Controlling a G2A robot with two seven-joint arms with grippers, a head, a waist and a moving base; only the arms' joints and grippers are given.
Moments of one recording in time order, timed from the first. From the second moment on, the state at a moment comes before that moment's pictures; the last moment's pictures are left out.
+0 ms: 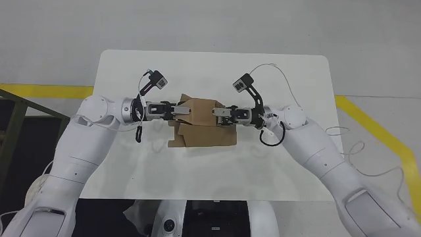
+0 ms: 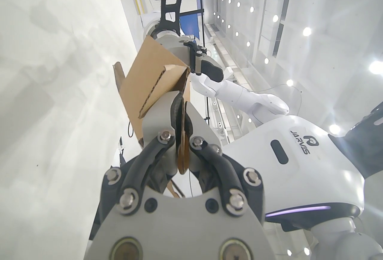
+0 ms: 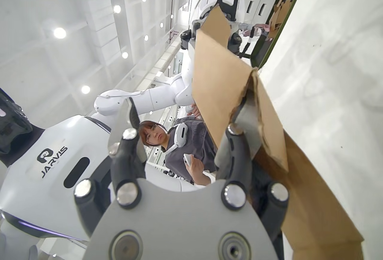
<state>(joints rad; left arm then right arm) 1.10 -0.98 -1.25 -1.38 -0.59 -0.31 -1.36 -0.79 -1.26 0.69 -1.03 0.85 -0.61 1.21</state>
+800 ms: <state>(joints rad) 1.10 -0.98 -1.24 -1.37 -0.56 -0.30 -1.35 -0.78 -1.26 0.70 -1.02 0.78 -0.59 1.23</state>
